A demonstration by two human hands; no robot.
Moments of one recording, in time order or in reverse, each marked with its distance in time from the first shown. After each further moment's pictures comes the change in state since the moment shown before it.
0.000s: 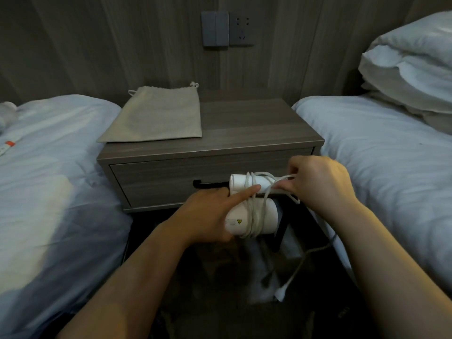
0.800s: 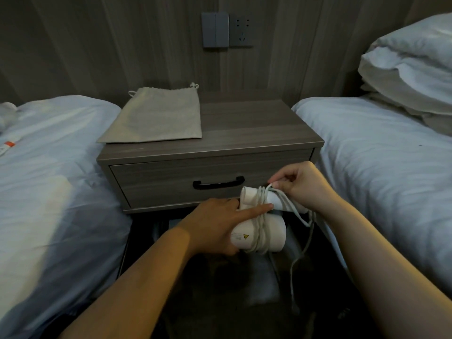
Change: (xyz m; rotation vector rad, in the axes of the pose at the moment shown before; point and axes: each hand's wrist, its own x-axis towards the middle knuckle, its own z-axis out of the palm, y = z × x) left_hand -0.005 0.015 0.000 -0.041 -0.064 0.190; right_hand 0.023 0.024 0.049 0.663 -0.160 0.019
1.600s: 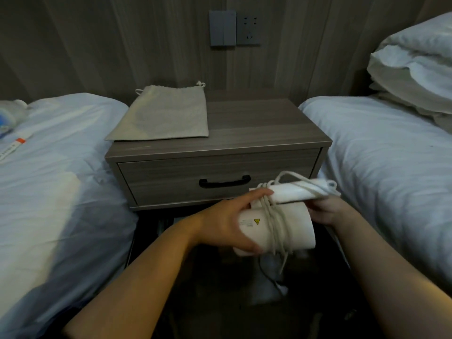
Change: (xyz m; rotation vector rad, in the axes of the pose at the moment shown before) left_hand 0.001 0.002 -0.009 -0.806 -0.110 -0.256; right_hand 0.006 0.070 0.012 1.136 -0.327 0.460
